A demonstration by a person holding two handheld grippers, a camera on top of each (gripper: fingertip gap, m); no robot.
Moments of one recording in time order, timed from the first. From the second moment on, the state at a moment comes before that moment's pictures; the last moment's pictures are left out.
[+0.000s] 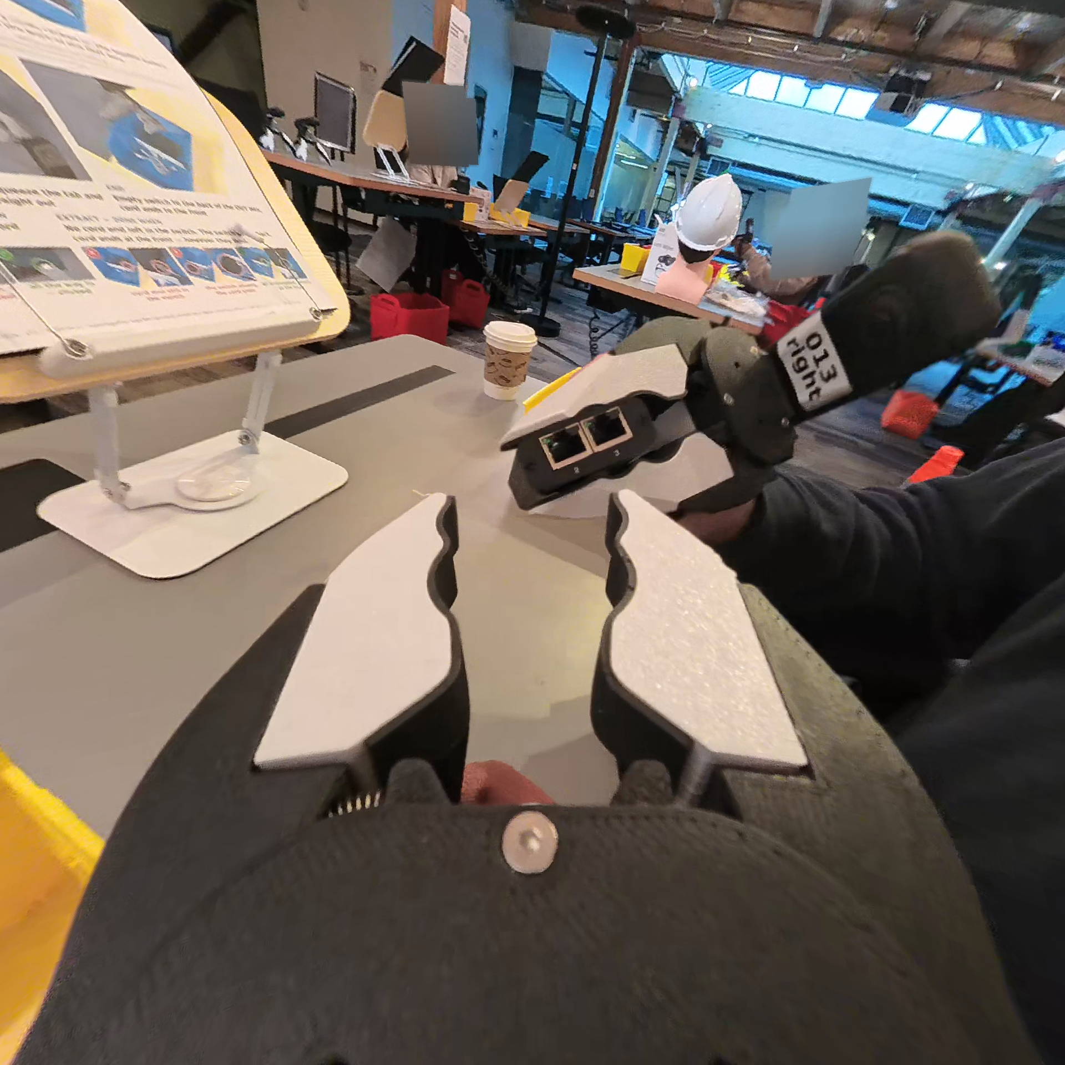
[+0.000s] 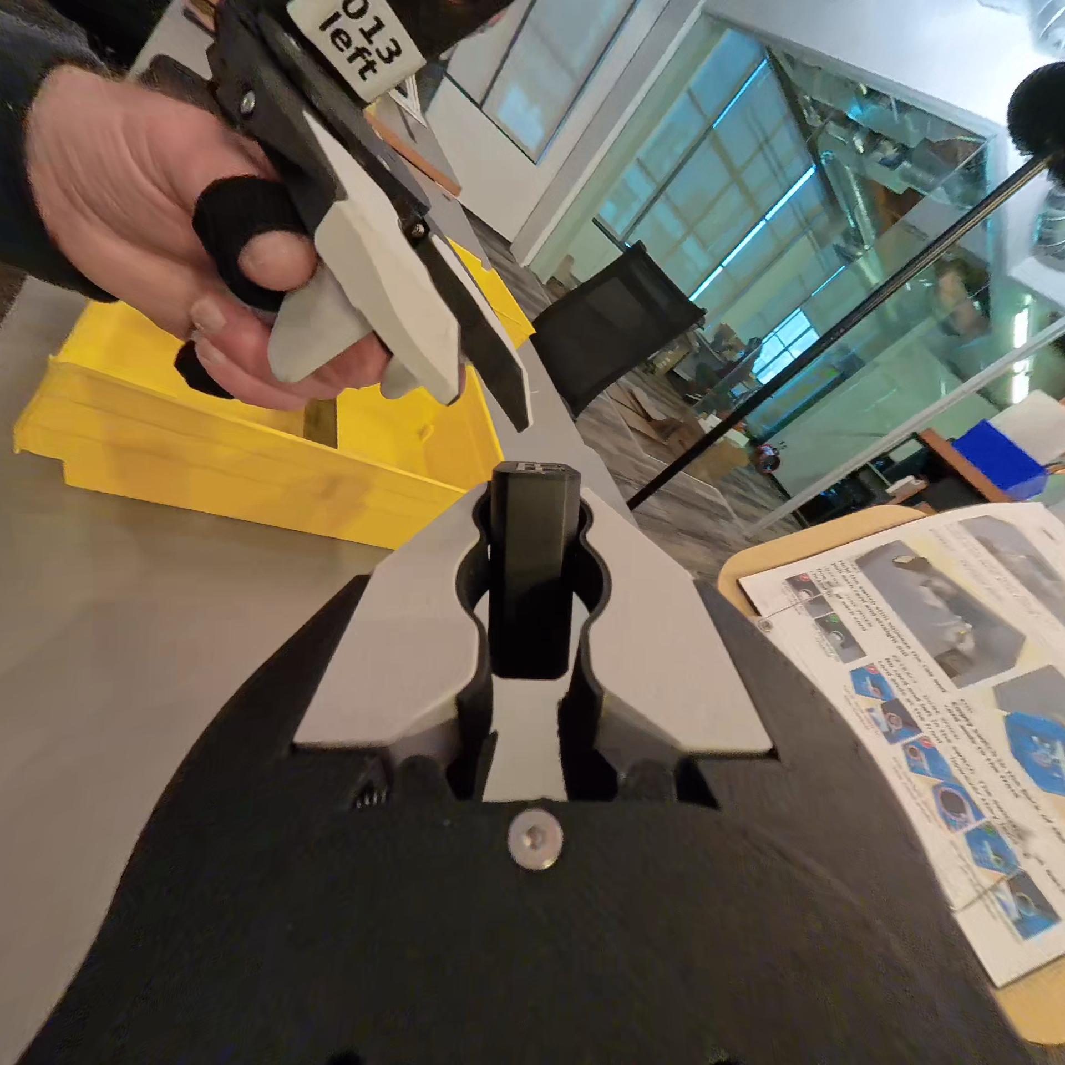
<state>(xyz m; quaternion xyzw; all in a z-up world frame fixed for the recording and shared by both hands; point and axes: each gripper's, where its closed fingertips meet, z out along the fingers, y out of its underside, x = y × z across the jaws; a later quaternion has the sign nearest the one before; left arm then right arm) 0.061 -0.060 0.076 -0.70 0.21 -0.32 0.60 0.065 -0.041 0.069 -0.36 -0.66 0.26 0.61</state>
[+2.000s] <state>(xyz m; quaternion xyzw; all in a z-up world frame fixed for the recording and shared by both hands) 0.089 -0.056 0.068 -0.66 0.38 0.06 0.64 0.088 -0.059 0.074 -0.44 -0.63 0.49 0.41</state>
